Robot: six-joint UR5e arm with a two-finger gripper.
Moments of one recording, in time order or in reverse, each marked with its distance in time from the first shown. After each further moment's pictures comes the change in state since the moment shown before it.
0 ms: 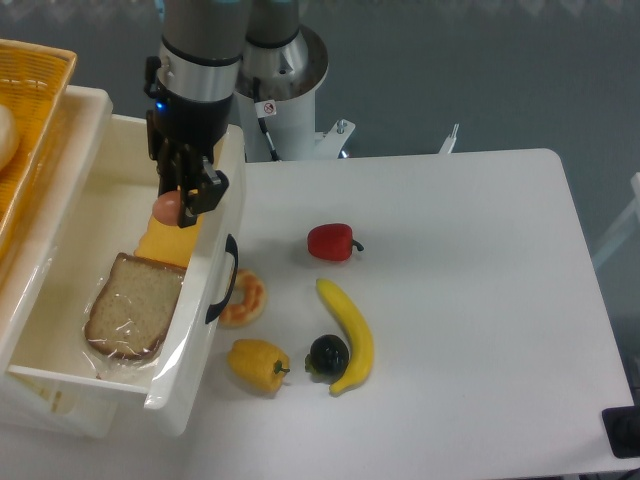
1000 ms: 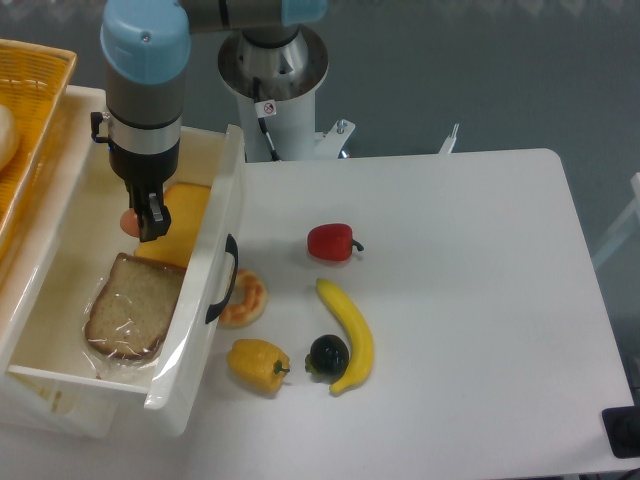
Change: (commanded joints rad) arm -0.097 -0.094 -0.014 0.006 0.049 0.048
